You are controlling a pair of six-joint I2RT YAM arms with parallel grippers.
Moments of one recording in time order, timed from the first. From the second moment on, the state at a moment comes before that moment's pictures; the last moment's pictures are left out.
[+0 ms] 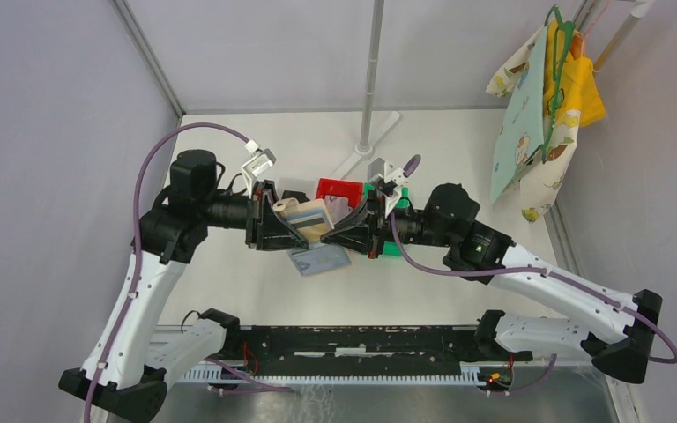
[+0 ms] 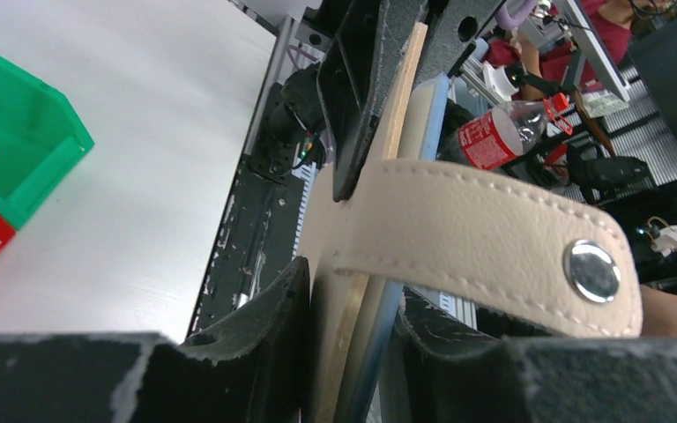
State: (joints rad) left arm -0.33 0.93 1.22 -0.75 1.21 -0.25; right arm 1.01 1.06 1.01 0.16 -0.47 0.32
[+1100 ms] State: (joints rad) left arm -0.33 0.95 1.30 -0.83 1.17 -0.13; right arm 1.01 1.11 1.13 -0.11 -0.50 0.20
